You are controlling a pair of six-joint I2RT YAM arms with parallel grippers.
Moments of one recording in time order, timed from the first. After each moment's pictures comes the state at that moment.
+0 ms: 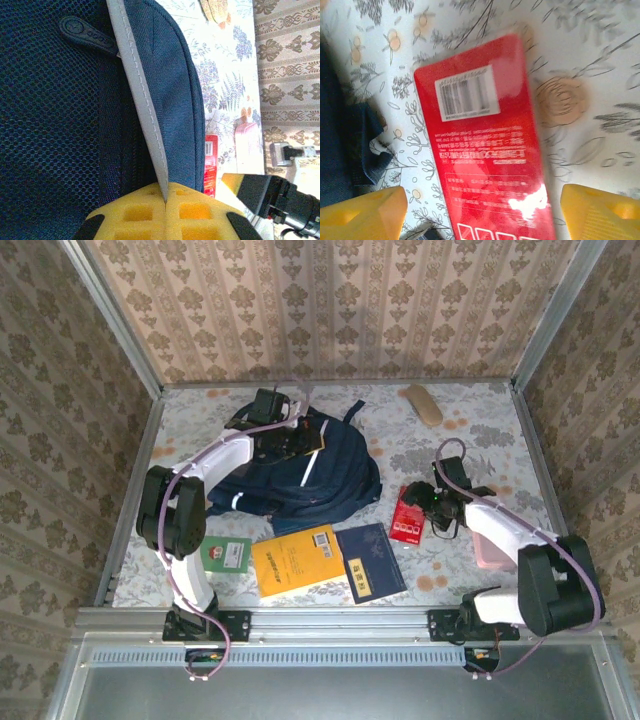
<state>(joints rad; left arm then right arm) -0.45 1.83 1.38 -0.37 0.64 -0.60 0.17 1.31 0.65 -0.41 -0.11 0.82</state>
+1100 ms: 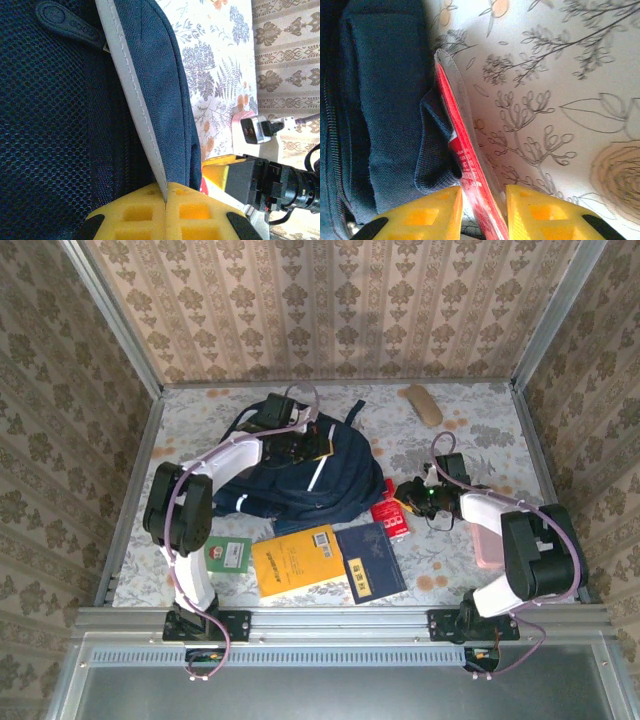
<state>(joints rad) -0.49 1.88 1.38 -0.34 0.67 -0.61 0.12 1.51 0.64 -0.09 -0.54 0.77</state>
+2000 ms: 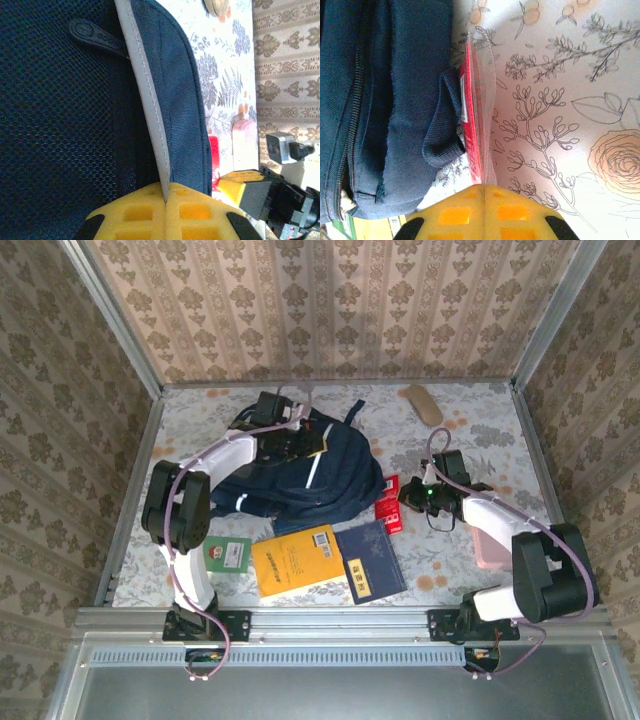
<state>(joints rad) -0.43 1.88 1.38 -0.33 0.69 -0.61 0.17 1.38 0.68 -0.25 -0.41 0.63</state>
